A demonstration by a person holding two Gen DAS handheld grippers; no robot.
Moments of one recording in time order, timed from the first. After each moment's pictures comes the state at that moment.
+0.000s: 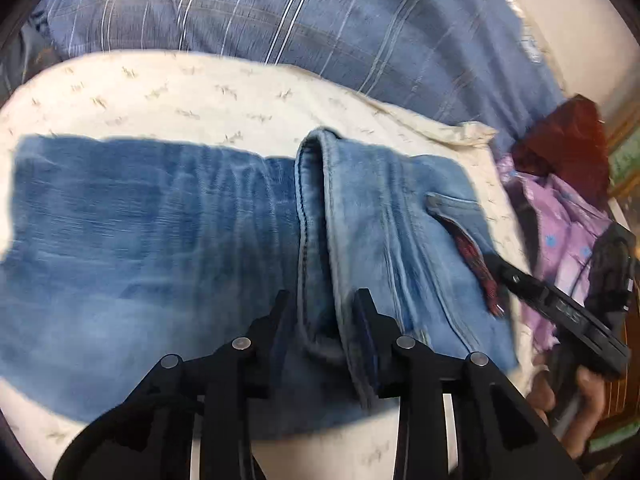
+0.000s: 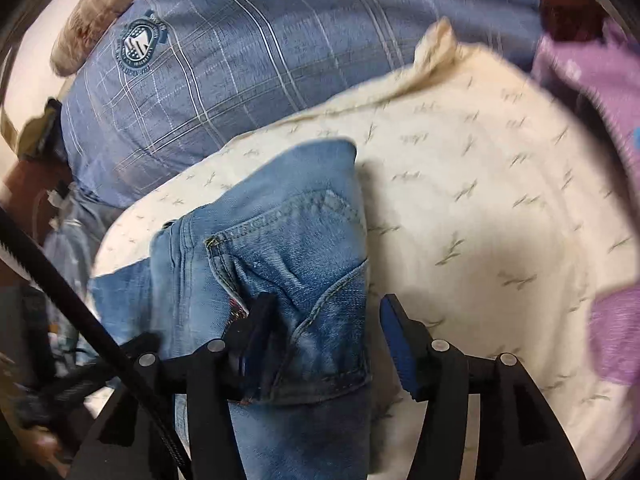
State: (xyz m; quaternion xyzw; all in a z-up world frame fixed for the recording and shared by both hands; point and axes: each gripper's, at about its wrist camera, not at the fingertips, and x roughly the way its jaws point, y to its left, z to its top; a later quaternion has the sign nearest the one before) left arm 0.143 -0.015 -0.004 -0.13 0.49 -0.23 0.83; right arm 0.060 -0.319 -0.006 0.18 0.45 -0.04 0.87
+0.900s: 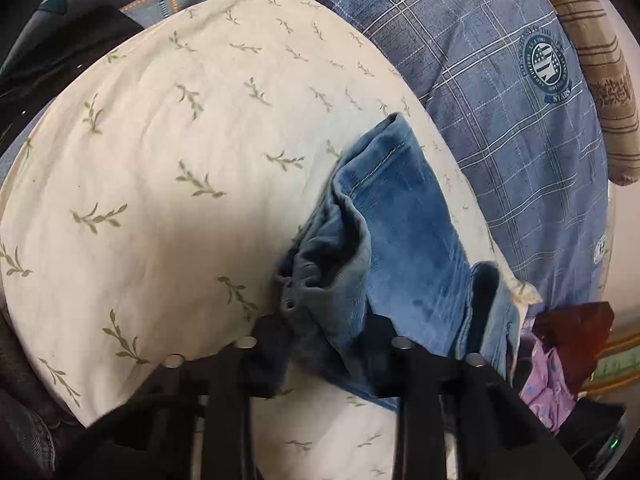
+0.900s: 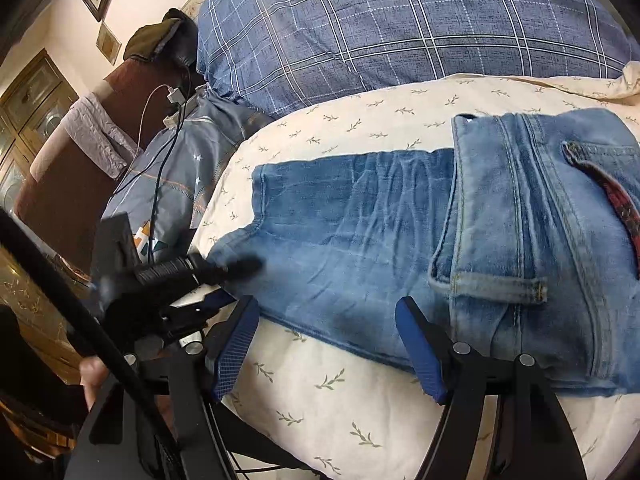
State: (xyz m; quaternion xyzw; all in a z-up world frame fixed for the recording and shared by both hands) left arm 0.117 0.159 -0.062 -0.40 0.47 -0.03 0.78; right arm 0.044 -0.120 -0.004 0.15 0.48 0.18 0.84
